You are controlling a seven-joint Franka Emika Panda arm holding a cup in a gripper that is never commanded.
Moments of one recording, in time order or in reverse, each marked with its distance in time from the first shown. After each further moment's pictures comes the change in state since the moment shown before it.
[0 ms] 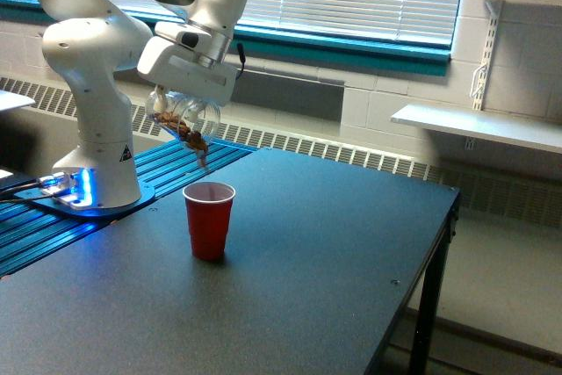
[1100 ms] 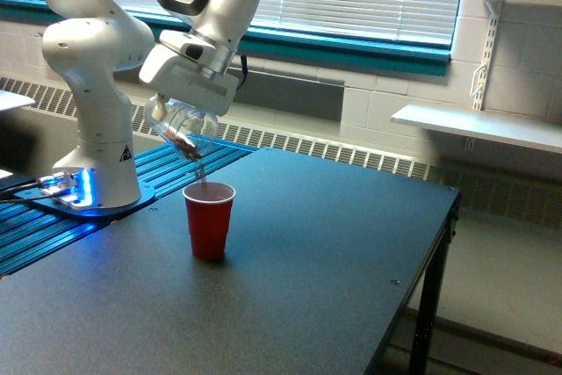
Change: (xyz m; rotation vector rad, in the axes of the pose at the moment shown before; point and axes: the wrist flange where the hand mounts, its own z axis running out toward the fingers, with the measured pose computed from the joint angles) arm 0.005 -0.011 0.016 -0.085 -0.034 -0.023
